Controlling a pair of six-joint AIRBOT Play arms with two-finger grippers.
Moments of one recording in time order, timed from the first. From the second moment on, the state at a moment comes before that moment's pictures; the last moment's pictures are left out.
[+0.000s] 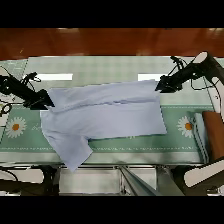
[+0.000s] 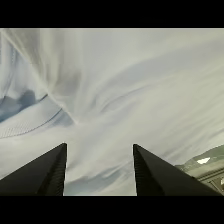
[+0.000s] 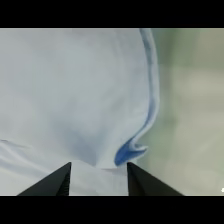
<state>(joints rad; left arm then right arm) 0.33 -1.59 1.27 1.16 -1.54 -1.33 -0.14 -1.78 1.54 -1.10 1.37 1.38</state>
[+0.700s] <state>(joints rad) 0.77 -1.04 0.68 1.17 -1.39 -1.47 -0.45 -1.25 0.69 -0.85 1.12 1.19</state>
